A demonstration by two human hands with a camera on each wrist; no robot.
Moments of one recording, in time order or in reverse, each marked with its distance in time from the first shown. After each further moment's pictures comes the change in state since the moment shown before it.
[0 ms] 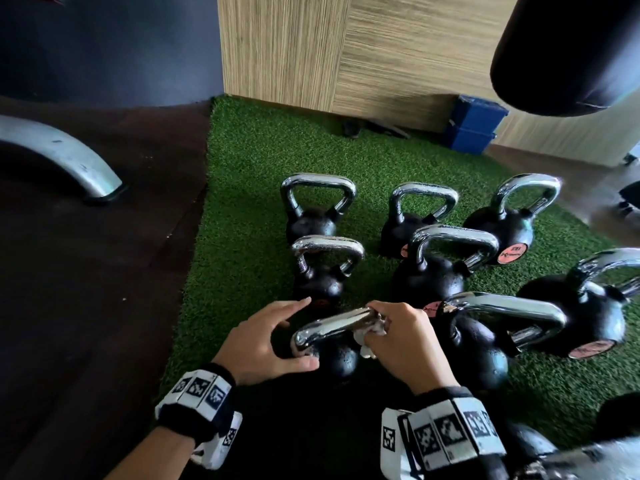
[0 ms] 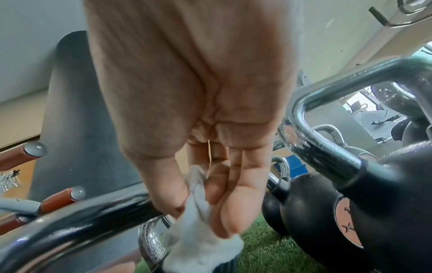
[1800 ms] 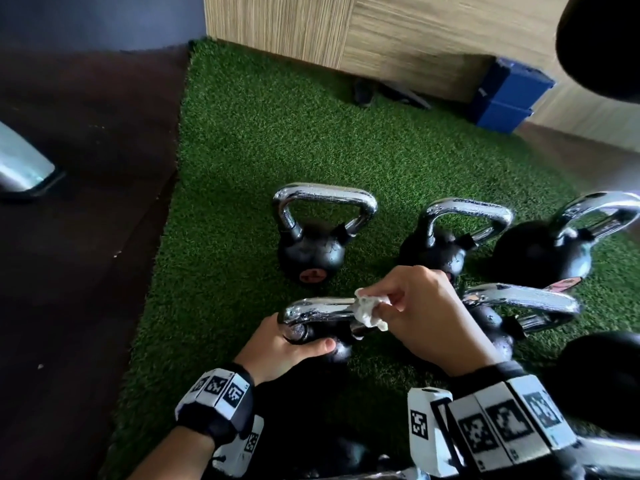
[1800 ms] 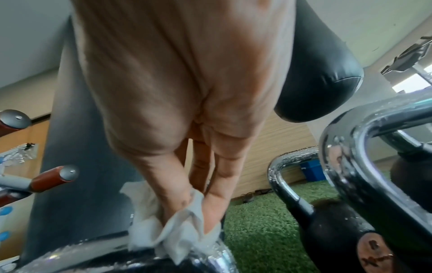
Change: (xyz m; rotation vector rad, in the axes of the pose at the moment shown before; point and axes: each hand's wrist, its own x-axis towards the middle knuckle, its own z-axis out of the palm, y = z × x) left_hand 0.155 -0.057 0.017 -0.542 -0.001 -0.166; right_hand 0.181 -0.024 -0.020 -0.070 -0.142 -0.159
